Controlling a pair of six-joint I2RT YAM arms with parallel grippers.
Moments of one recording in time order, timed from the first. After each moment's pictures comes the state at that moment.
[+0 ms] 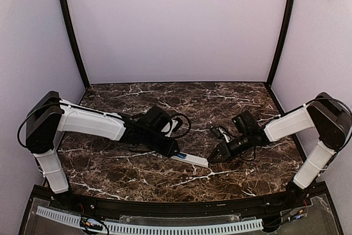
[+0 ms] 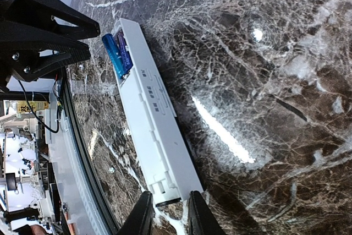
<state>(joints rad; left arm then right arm) -0.96 1.80 1.09 -0.21 0.14 -0.40 0.61 1.63 0.63 0.01 -0.78 0.34</state>
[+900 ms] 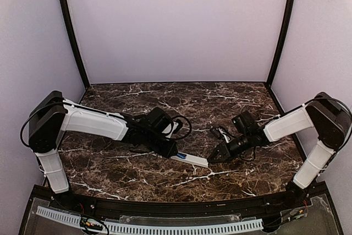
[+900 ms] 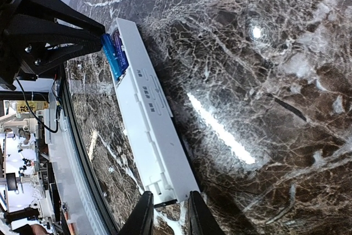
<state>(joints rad) -0.96 1.83 1.11 -0.25 0.11 -0.38 0.61 1.64 0.63 0.01 -0.78 0.34</state>
